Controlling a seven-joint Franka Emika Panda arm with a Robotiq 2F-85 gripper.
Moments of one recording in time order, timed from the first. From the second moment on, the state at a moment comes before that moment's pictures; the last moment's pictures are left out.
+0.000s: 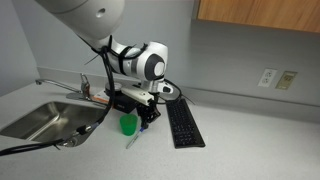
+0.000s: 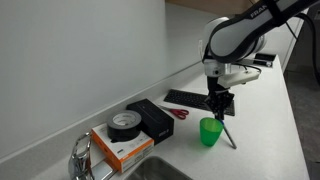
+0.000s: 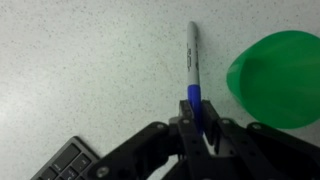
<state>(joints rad) -0.10 0.27 -0.16 -2.02 0.05 2.06 0.30</state>
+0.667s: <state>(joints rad) -0.10 0.33 -0.16 -1.91 0.05 2.06 0.36</state>
